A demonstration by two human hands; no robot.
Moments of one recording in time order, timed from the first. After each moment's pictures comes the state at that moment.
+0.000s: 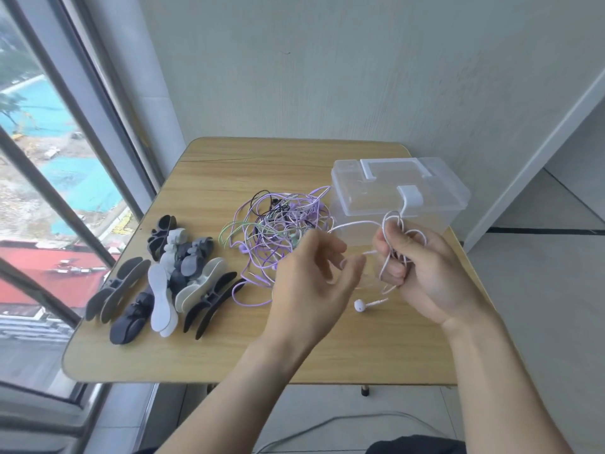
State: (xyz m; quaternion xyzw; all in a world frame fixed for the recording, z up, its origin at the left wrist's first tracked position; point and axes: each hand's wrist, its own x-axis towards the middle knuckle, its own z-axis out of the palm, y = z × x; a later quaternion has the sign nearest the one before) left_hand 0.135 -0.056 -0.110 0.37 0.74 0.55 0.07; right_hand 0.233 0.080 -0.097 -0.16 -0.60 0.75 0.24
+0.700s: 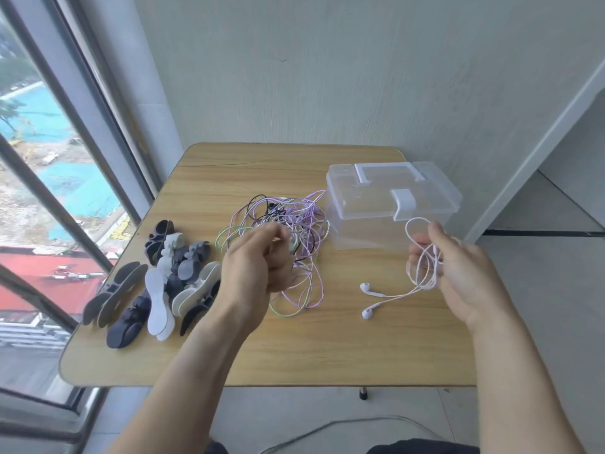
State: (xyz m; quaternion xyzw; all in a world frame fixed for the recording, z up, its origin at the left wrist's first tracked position) left_hand 0.084 -0.070 -0.097 0.17 0.54 0.74 0.36; right_hand 0.259 0.116 -0.107 -0.44 -0.57 0.61 0.32
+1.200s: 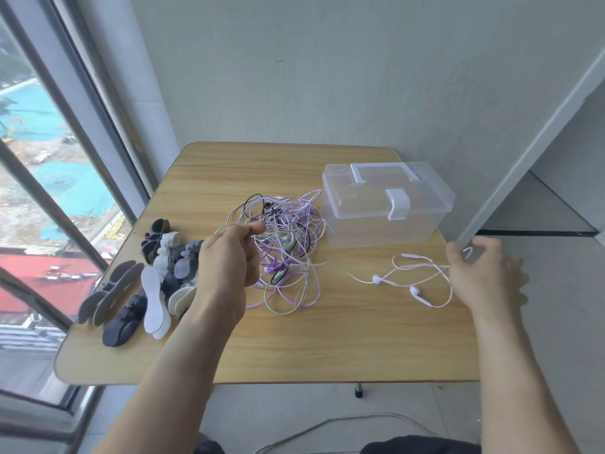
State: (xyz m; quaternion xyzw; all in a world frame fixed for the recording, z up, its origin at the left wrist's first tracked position) left_hand 0.066 -0.072 -0.101 0.07 0.60 0.75 0.27; right_hand 0.285 0.138 -0.126 -0.66 -0.68 0.23 0.25
